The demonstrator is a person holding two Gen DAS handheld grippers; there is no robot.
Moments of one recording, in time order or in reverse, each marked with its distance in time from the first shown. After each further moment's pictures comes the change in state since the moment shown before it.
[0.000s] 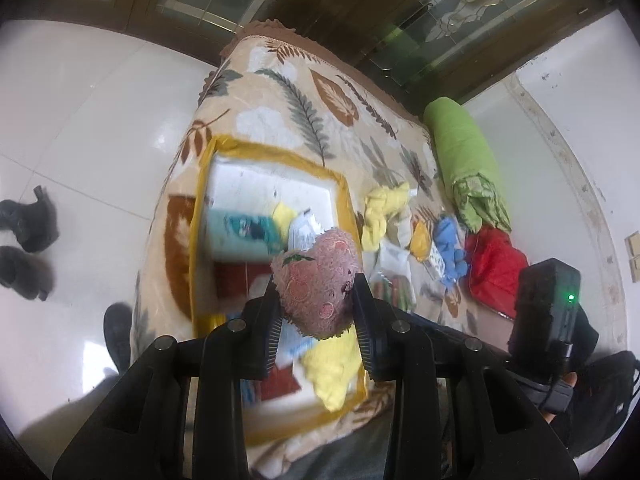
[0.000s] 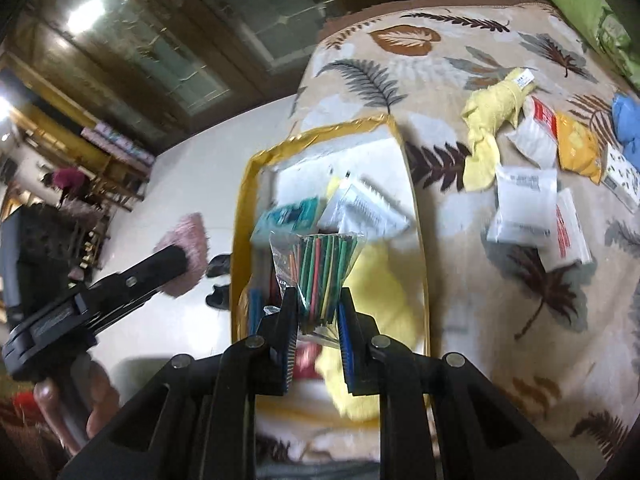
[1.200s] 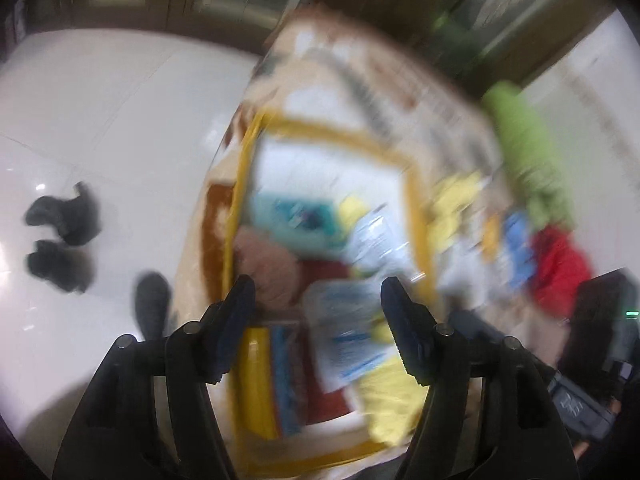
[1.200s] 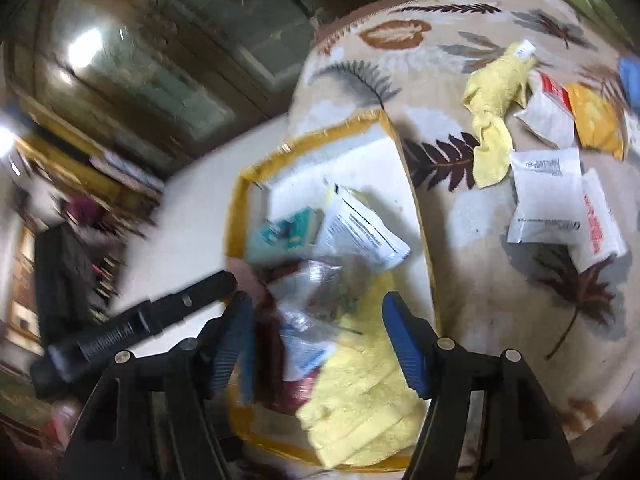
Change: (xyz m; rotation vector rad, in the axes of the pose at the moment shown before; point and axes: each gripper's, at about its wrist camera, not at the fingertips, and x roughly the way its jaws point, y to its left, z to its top) left arm 0.027 0.013 -0.013 -0.007 -0.052 0.171; right arm 0.002 -0.033 -0.012 0.092 -0.084 0.176
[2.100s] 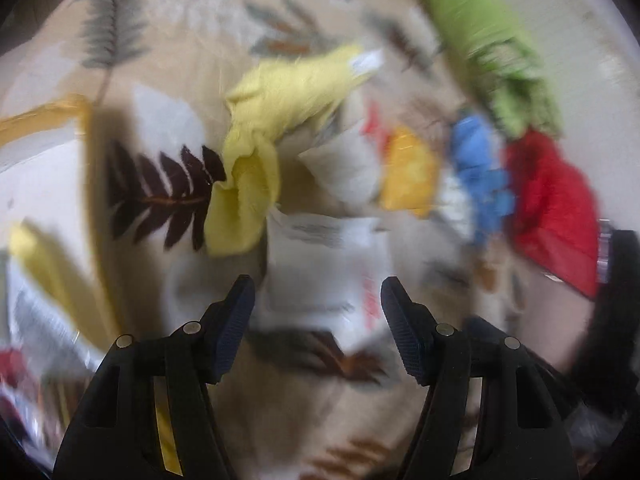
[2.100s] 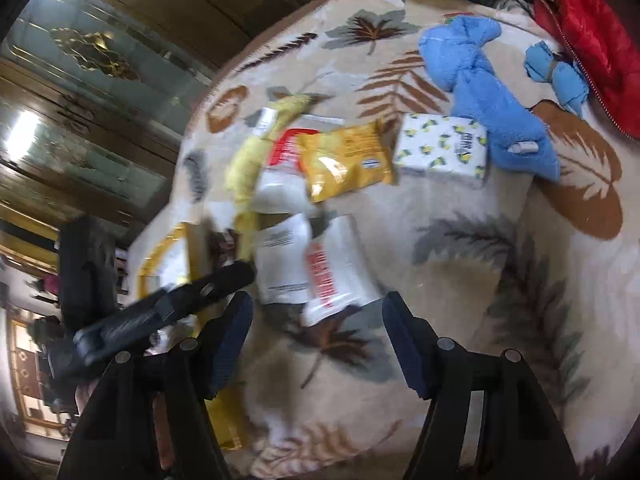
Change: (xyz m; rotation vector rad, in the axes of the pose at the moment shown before) left arm 0.206 -0.197 0.000 0.226 0.399 -0.019; right arm -0.091 -0.177 0.055 0.222 -0.022 -0.191
